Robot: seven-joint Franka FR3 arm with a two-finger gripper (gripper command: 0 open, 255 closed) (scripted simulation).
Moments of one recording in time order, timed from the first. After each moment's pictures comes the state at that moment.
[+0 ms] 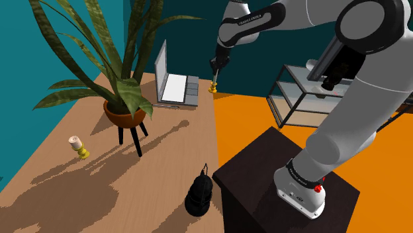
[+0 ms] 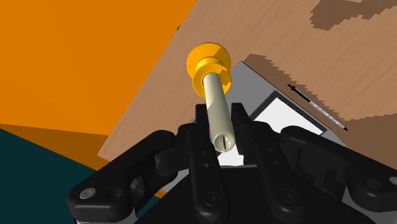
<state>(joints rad) -0.25 0.19 0.16 -1.97 -0.03 2.27 -0.03</state>
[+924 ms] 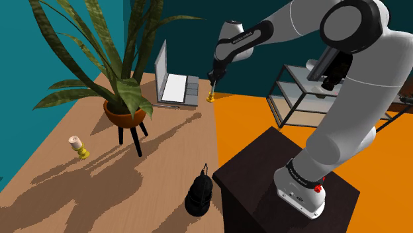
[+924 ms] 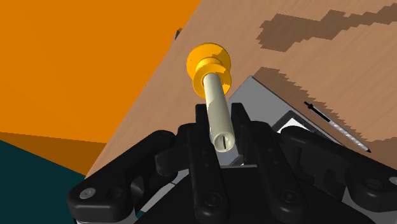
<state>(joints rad) -0.25 0.30 0.15 -2.03 -0.05 2.44 -0.02</state>
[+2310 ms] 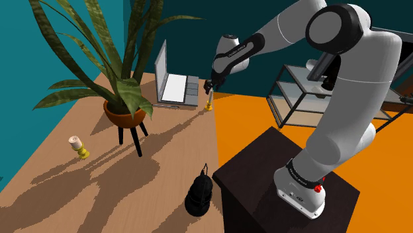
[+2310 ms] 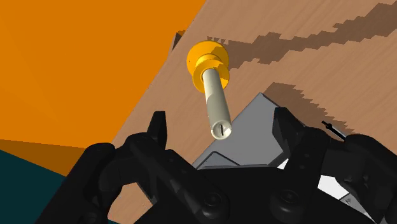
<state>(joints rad) -0.24 0.40 0.14 -2.05 -0.08 2.56 0.00</state>
